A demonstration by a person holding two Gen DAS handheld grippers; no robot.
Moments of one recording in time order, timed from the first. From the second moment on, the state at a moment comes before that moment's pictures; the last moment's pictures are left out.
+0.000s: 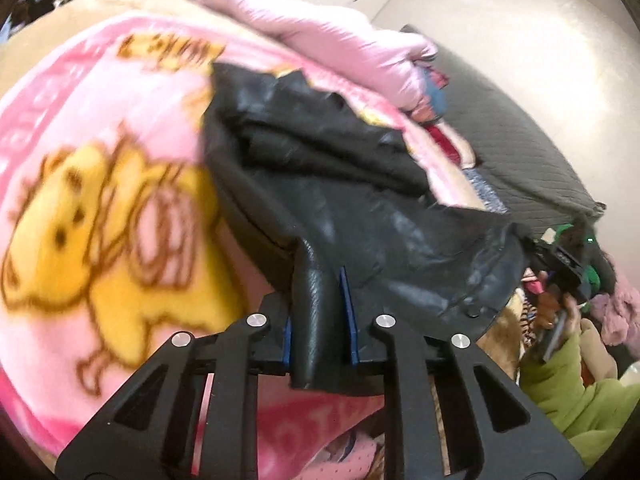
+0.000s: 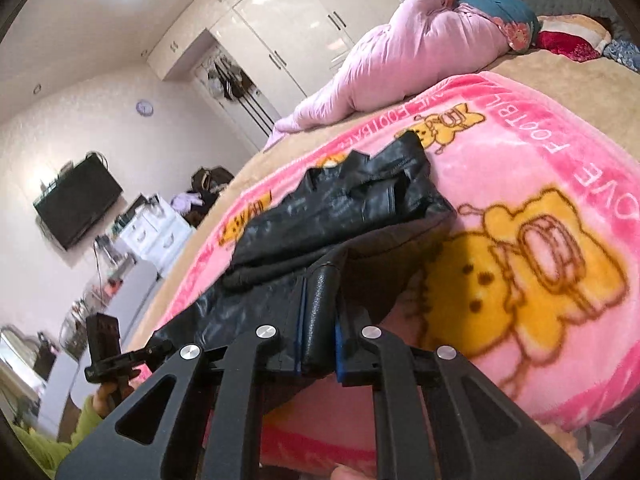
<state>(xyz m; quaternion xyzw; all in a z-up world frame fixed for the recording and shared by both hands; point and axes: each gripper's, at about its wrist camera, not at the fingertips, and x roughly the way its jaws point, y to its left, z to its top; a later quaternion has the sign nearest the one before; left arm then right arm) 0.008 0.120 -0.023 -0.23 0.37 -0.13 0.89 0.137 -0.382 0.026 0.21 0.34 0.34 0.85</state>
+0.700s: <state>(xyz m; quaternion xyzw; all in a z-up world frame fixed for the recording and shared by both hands) 0.105 0.154 0.051 -0.29 0.26 -0.10 0.91 0.238 -0.362 0.074 0.28 0.29 0.30 0.86</state>
